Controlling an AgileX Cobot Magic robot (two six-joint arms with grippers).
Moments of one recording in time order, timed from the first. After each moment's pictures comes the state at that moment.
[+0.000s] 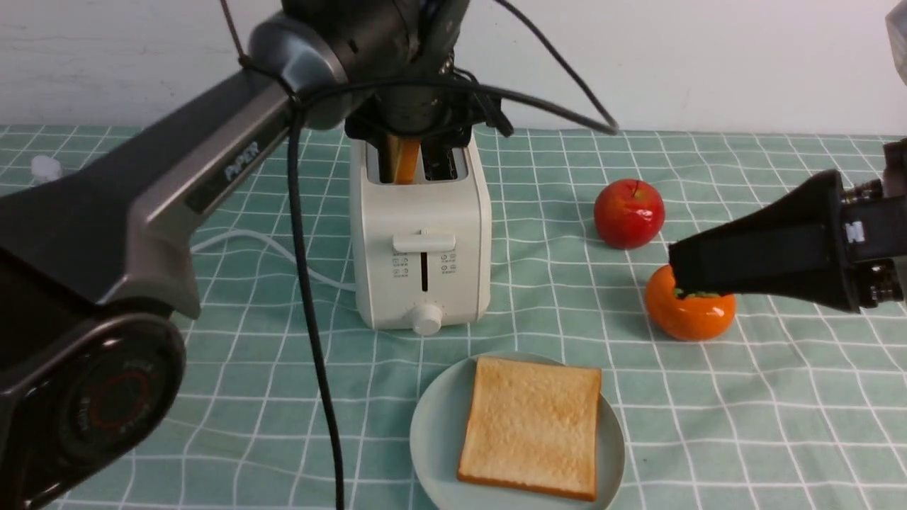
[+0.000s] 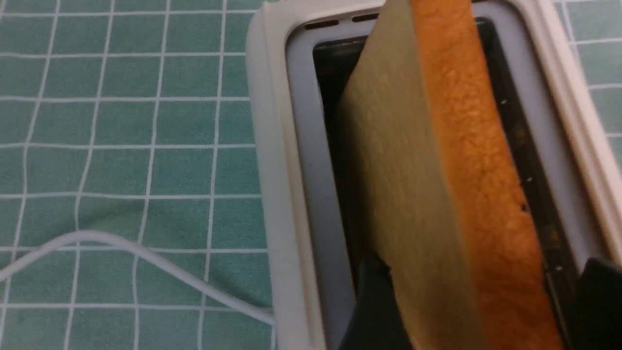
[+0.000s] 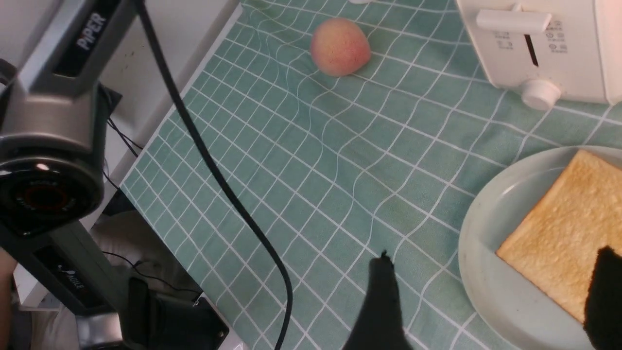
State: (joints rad) right arm 0.12 1.11 -1.06 1.03 1.07 -0.61; left arm -0.54 2.21 -2.29 0.39 1.10 -0.61
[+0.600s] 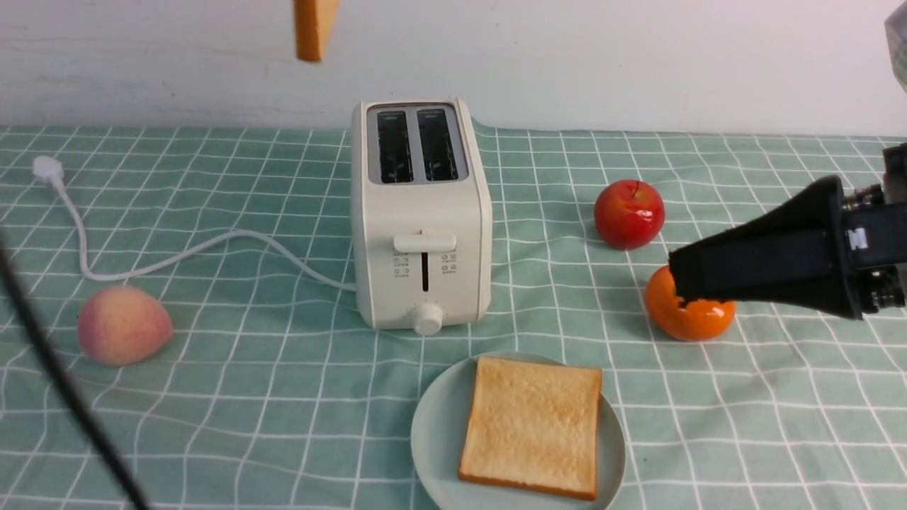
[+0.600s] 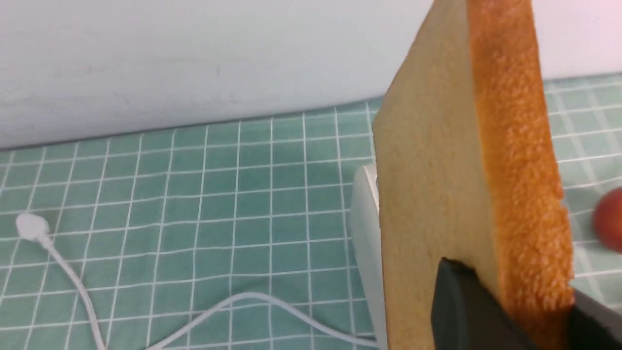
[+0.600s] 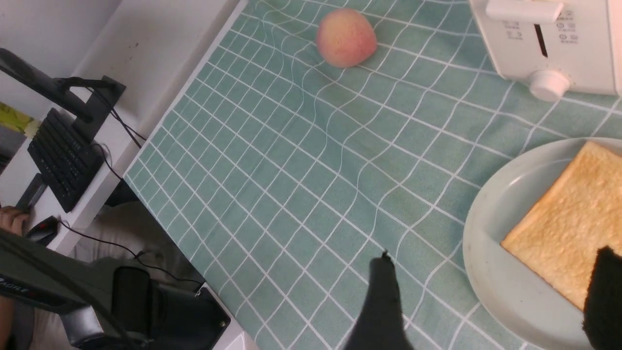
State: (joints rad) right arm 0.12 1.11 -1.06 1.01 1.09 -0.61; left arm -0.54 1.75 -2.30 0.38 1.25 -0.39
